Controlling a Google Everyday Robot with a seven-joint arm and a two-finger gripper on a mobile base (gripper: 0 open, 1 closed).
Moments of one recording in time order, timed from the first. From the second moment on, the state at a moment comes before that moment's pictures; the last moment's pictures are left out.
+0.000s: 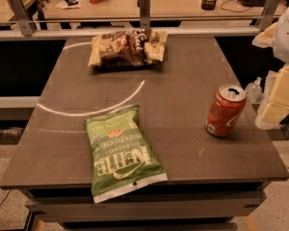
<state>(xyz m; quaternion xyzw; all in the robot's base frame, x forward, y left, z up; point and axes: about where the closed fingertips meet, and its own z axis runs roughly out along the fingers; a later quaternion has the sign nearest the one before) 0.438 -0.217 0.976 -0.60 0.78 -0.03 0.16</state>
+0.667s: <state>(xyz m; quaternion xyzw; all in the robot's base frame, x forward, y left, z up) 0.438 -0.218 0.978 -0.59 0.78 -0.02 0.18</state>
